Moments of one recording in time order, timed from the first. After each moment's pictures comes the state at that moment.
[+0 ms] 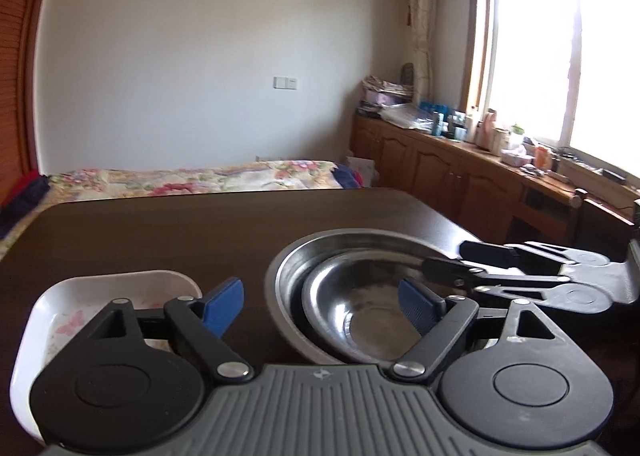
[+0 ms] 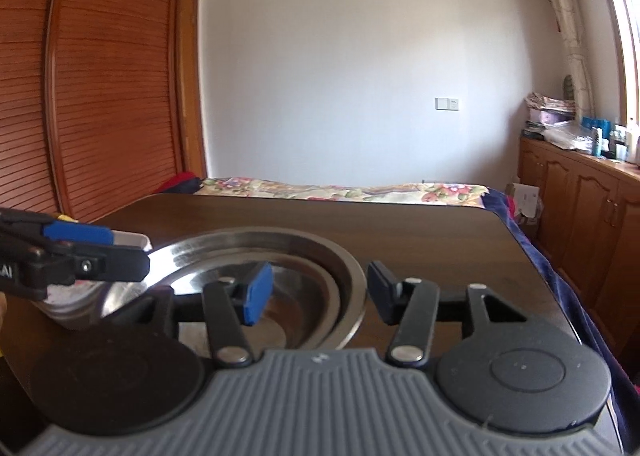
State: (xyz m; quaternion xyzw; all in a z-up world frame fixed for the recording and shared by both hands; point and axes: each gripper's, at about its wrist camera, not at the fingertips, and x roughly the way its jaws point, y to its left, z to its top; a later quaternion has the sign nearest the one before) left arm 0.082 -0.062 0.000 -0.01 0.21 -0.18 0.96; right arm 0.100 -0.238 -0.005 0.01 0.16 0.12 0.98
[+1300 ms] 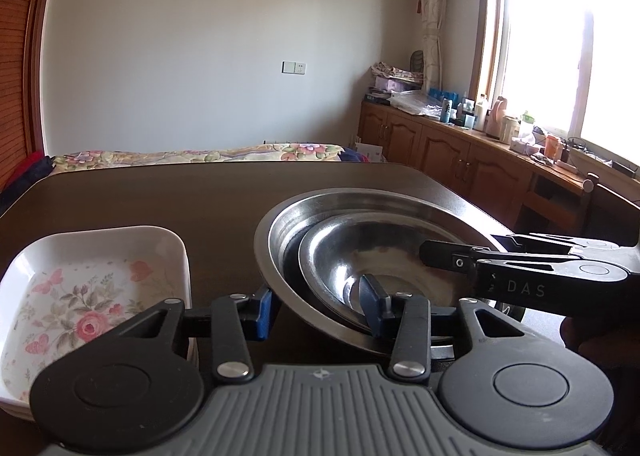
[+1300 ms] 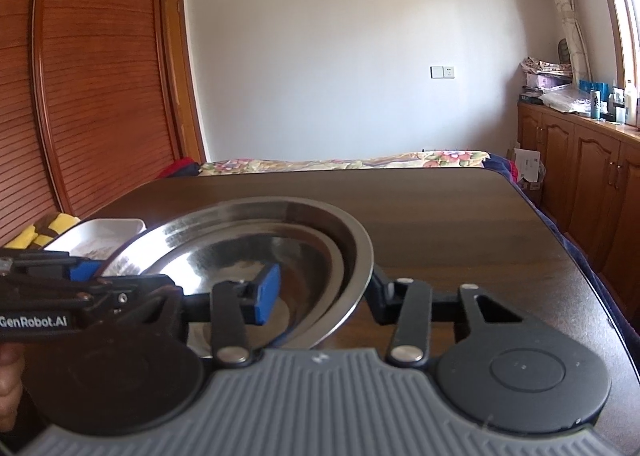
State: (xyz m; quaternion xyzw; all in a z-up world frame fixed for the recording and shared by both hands) left arm 0.089 -0.072 -0.027 -0.01 0.24 -0.17 0.96; right arm 0.109 -0.233 -0.017 0.04 0.19 0.12 0.97
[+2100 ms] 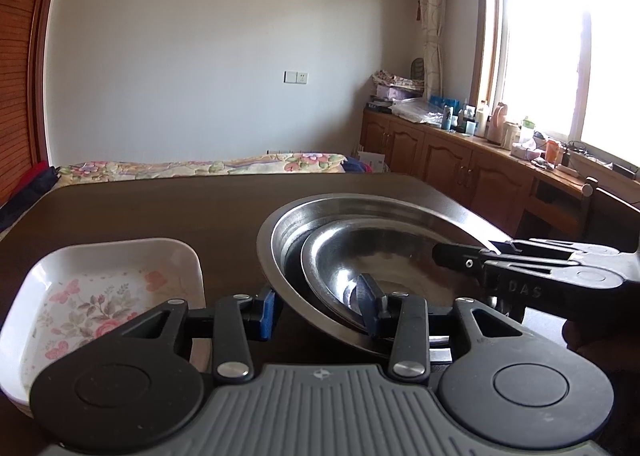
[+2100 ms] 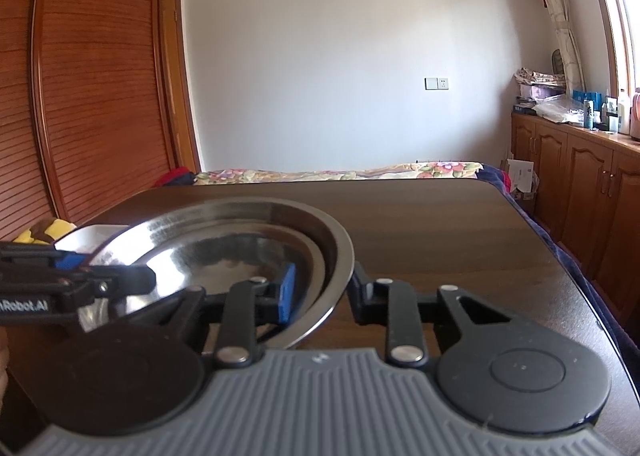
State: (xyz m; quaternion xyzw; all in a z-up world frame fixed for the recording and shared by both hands) left arm 0.078 -0.070 -0.017 -0.01 0.22 -0.17 0.96; right arm 0.102 -0.235 -0.017 0.03 0.18 0.11 0.98
